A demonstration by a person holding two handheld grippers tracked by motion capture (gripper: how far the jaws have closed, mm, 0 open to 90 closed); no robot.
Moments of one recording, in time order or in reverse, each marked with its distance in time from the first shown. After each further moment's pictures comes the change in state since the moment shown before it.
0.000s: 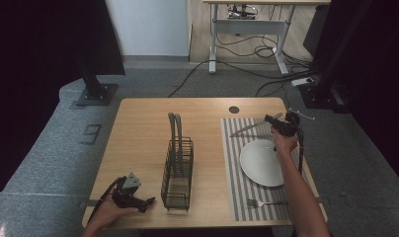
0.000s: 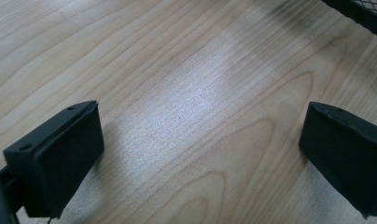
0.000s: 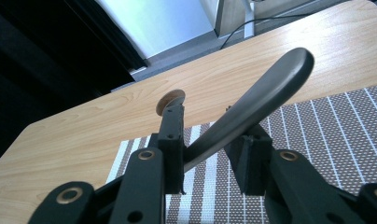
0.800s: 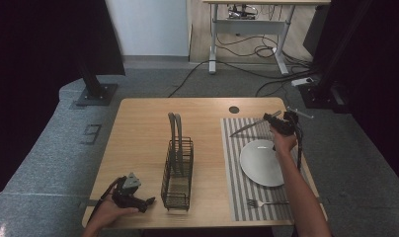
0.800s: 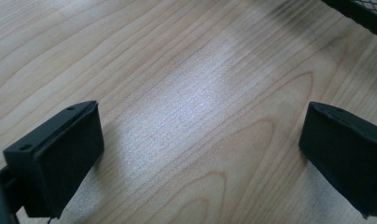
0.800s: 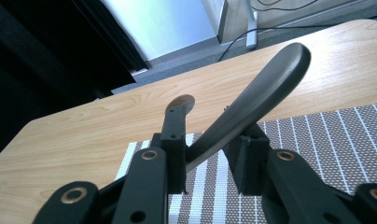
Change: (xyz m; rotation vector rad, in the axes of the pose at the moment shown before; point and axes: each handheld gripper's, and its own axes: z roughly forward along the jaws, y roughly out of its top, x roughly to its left) left arm 0.000 0.000 0.000 0.000 0.000 0.000; right arm 0.015 0.003 -0.005 -0.018 0.001 -0.055
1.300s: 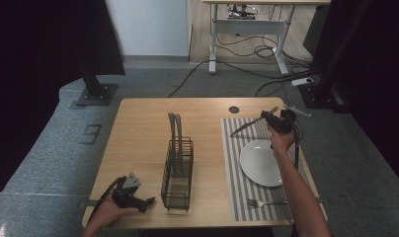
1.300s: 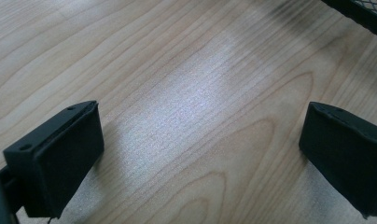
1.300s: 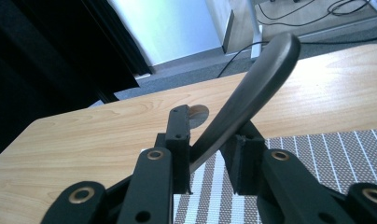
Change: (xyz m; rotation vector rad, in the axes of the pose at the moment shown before) left arm 0.000 0.000 0.000 0.000 0.000 0.000; right arm 0.019 0.004 -0.002 -0.035 0.014 -0.055
